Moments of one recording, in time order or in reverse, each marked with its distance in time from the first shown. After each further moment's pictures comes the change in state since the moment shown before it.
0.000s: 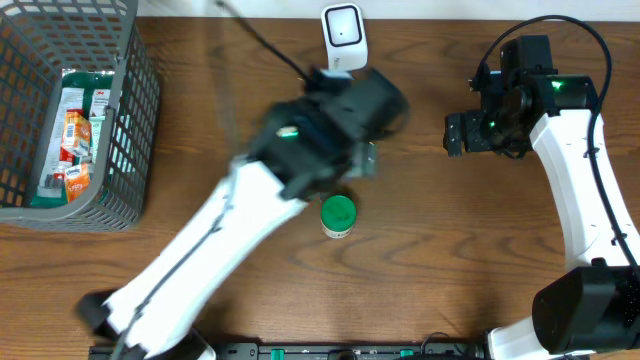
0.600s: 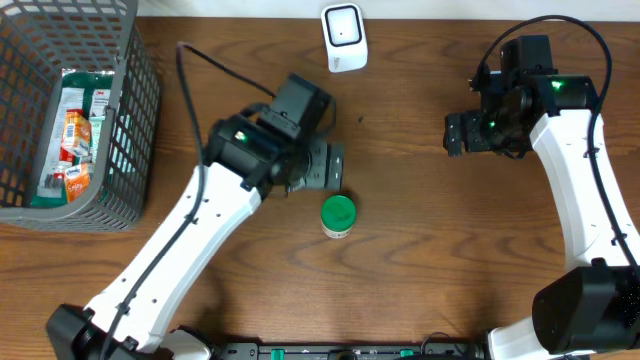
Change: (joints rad) left arm 0.206 -0.150 -0.526 0.327 0.383 0.226; right arm 0.000 0.000 0.000 -0.001 0.001 0.000
